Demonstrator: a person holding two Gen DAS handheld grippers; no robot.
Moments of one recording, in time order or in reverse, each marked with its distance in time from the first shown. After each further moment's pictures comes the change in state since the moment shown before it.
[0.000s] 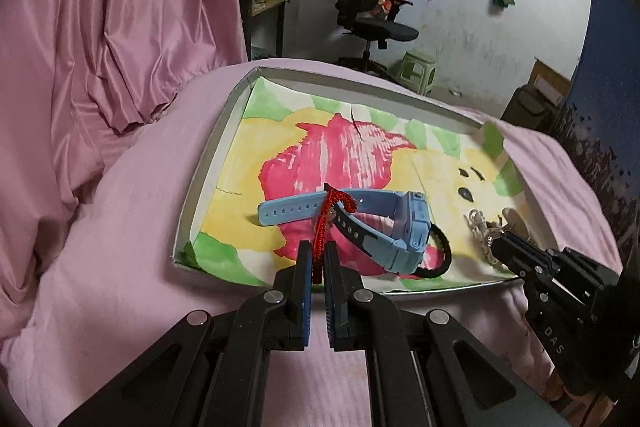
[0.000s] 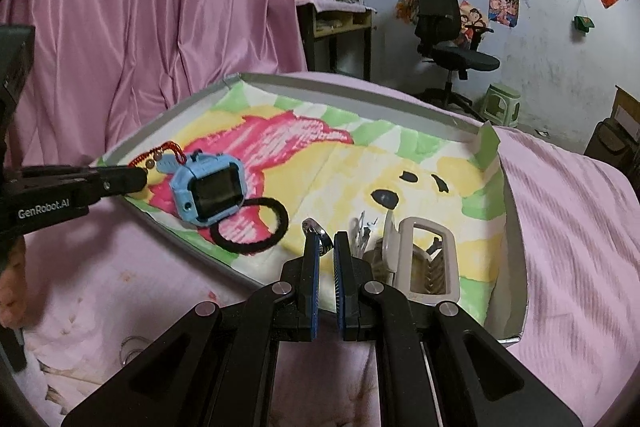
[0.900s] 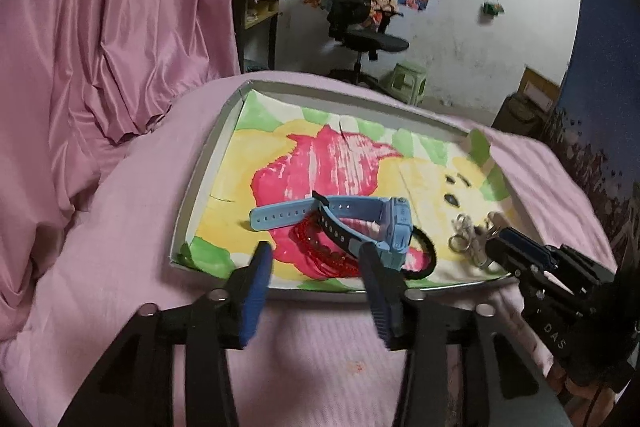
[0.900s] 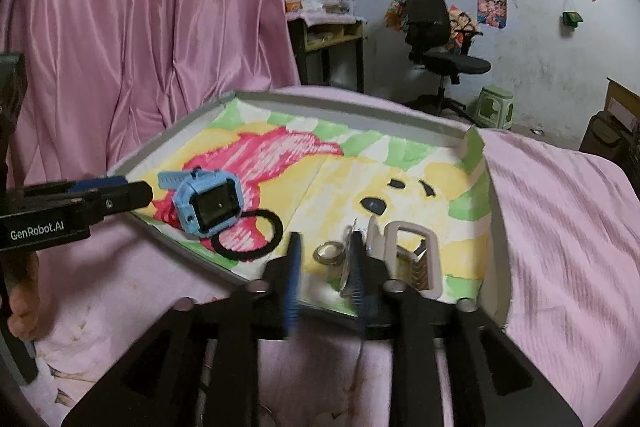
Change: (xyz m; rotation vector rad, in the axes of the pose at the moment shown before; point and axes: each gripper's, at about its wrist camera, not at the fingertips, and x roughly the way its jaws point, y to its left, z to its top) left arm -0.015 0.001 -0.007 -0.014 -0.072 -0.047; right arm -0.021 -0.009 -0.002 0.052 -0.078 0.002
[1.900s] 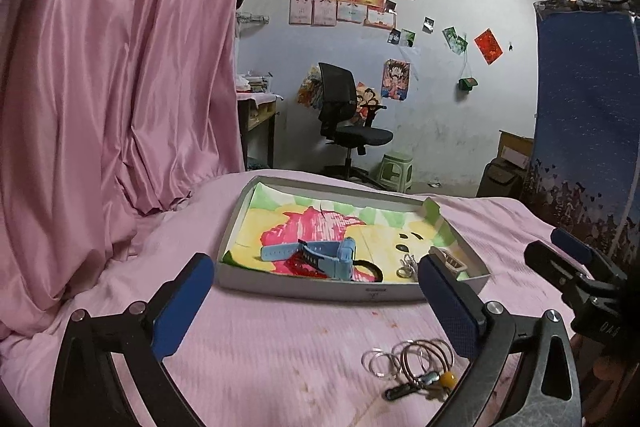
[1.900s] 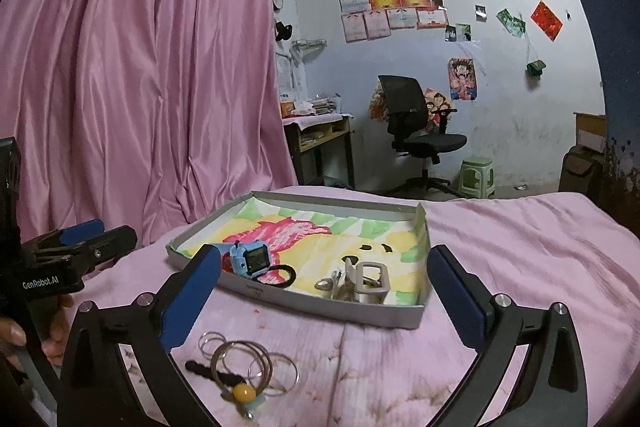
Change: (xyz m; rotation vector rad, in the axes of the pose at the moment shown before) left arm -0.117 -0.018 -0.059 0.053 -0.378 0.003; right arm -0.131 -0.009 -0.033 0.052 -0.353 -0.017
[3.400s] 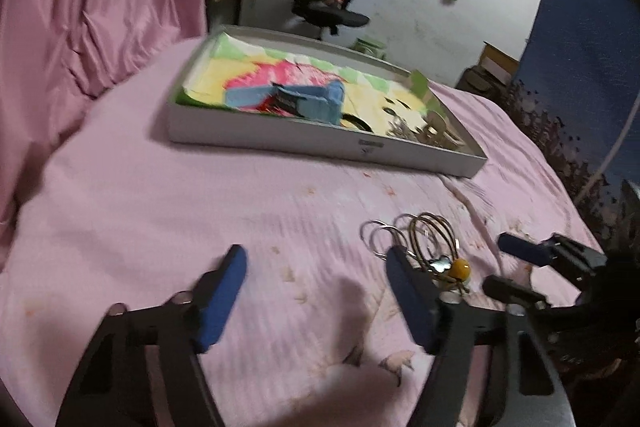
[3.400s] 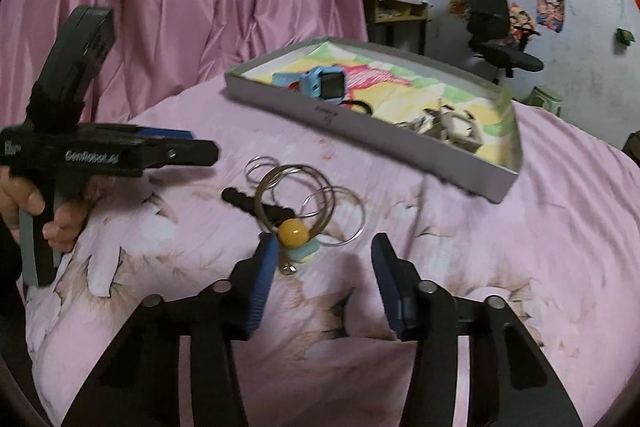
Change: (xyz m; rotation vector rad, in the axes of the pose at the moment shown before) left arm 0.054 0.012 -0.052 -0.046 0.485 -0.176; right arm 0.020 0.030 -0.069 -0.190 0.486 0.225
